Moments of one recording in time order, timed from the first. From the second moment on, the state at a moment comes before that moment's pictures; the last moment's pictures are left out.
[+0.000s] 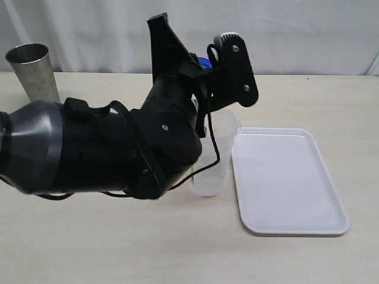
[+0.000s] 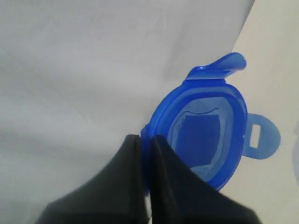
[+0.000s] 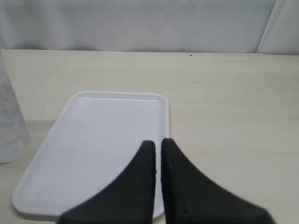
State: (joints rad) left arm -1.06 1.80 -1.14 1.74 0.94 -0.97; right arm 0.06 0.00 0.00 -0.14 0.36 0.12
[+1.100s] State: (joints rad) left arm -1.14 1.80 -1.14 1.74 0.88 -0.95; right arm 0.06 0.00 0.00 -0.14 0.36 0.12
